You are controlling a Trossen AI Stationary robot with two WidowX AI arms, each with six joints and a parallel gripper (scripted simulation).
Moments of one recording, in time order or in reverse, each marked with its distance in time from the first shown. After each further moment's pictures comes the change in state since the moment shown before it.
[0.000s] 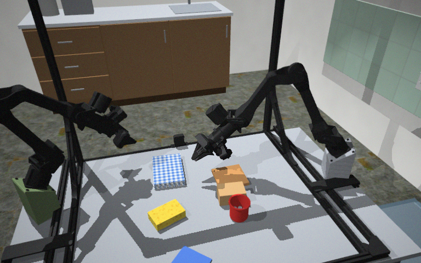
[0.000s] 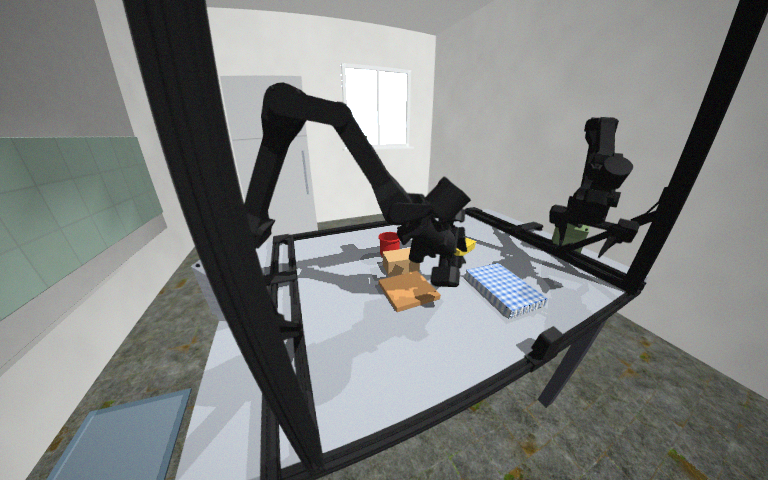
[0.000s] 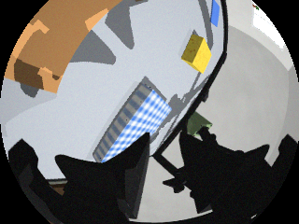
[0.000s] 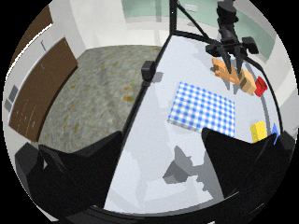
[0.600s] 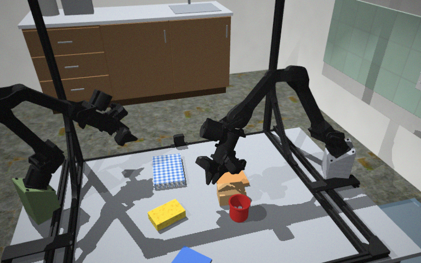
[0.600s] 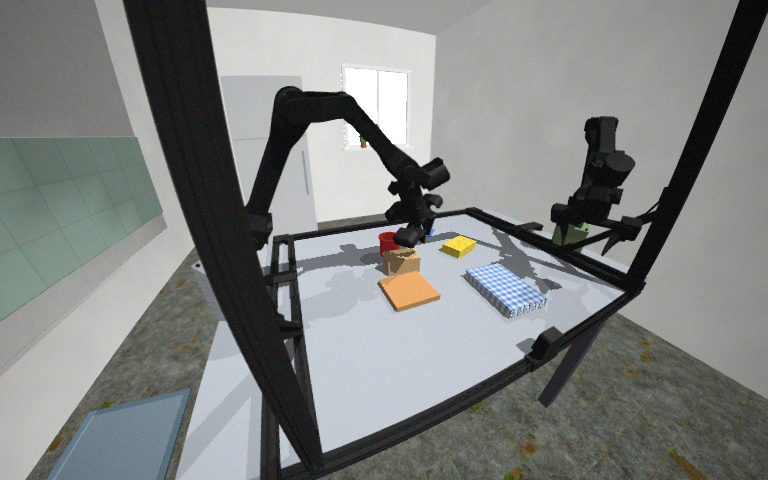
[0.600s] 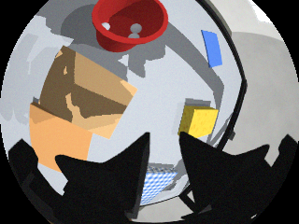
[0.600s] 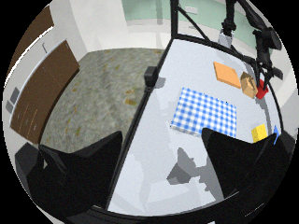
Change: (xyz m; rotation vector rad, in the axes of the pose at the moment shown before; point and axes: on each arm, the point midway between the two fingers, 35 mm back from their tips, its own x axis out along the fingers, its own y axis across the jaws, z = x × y) left arm 0.002 -0.076 0.121 0.219 -0.292 0.355; right arm 0.000 0.004 0.011 0.011 -0.025 0.014
